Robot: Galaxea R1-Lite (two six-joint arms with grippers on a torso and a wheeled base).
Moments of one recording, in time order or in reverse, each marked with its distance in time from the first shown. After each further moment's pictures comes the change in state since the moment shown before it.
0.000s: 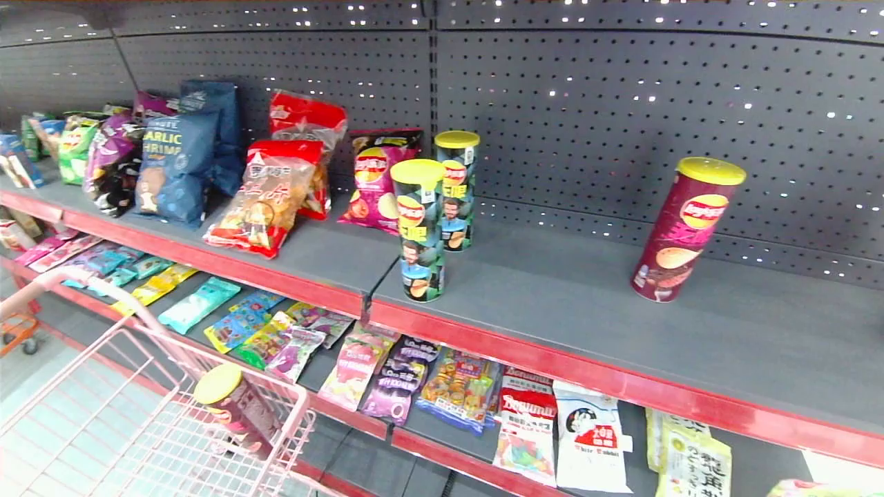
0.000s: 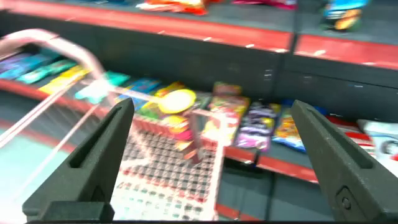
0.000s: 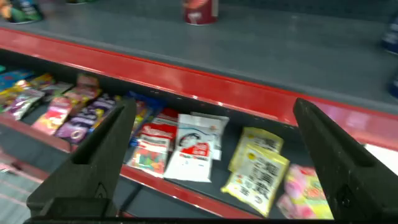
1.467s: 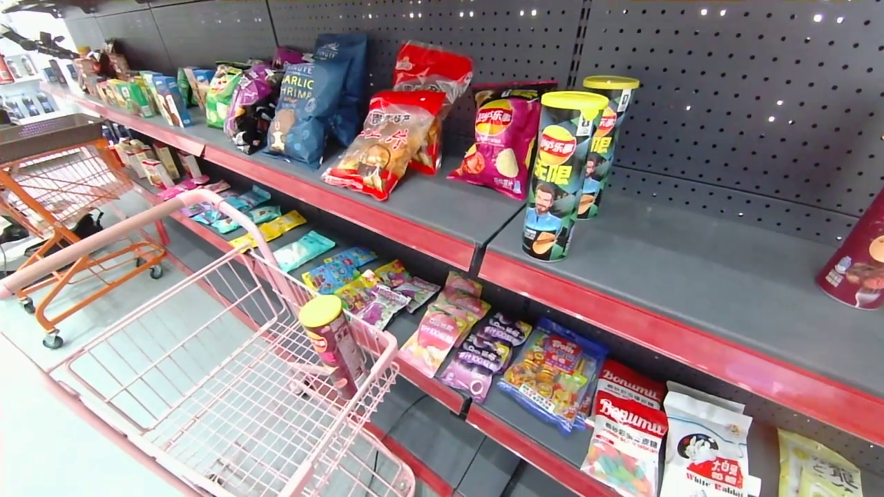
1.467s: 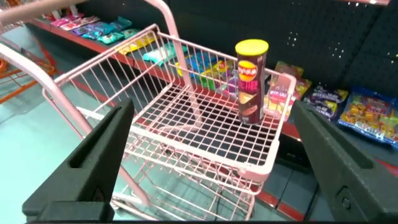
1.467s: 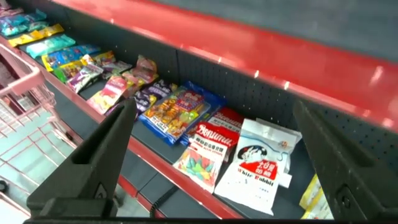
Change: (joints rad) left arm 0.000 0.000 0.000 0.000 0.000 0.000; right arm 0.000 0.000 0.000 -0.001 0.000 0.007
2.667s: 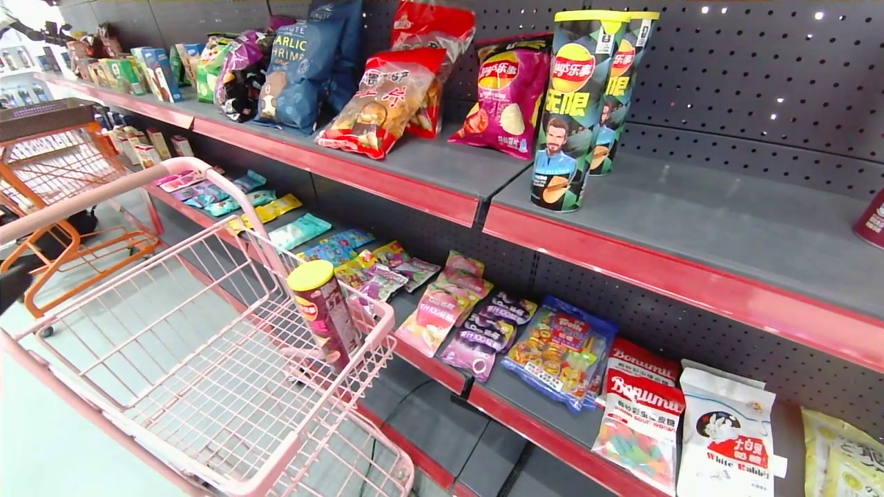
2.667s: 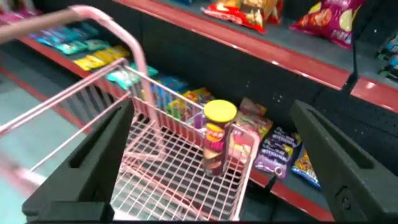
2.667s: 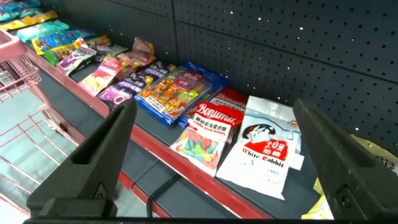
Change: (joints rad) left arm -0.020 0.766 -0.536 -0.241 -0.064 -0.172; right arm 0.000 0.000 0.000 -0.001 0.003 0.004
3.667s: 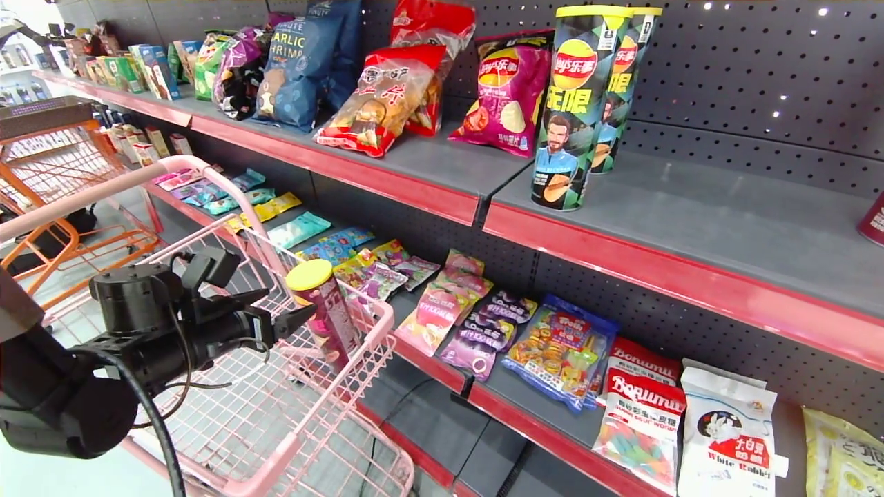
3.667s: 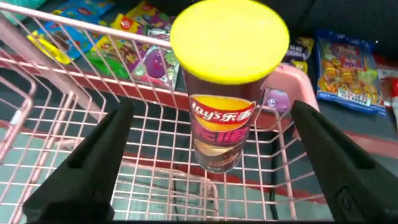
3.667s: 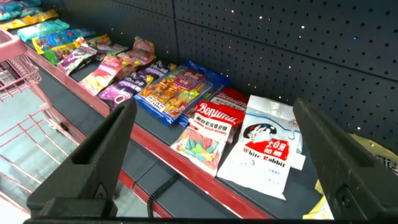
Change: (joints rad) left arm -0.007 1.210 0.067 -0.961 -0.354 0.204; right arm 0.000 0.000 0.000 0.001 0.001 0.000
